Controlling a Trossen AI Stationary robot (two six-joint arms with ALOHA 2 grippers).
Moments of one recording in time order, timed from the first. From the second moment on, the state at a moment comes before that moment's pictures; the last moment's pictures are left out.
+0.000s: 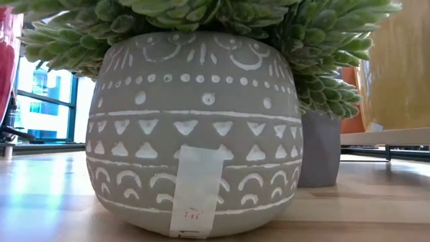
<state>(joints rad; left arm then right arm) -0.76 1.17 0.85 -0.89 0.08 -1.22 0.35 0.99 1.10 -1.57 0.36 1.36</state>
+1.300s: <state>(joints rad) -0.74 1.49 0.85 -0.90 0.09 -1.19 0.35 0.99 1.10 -1.57 0.36 1.36</state>
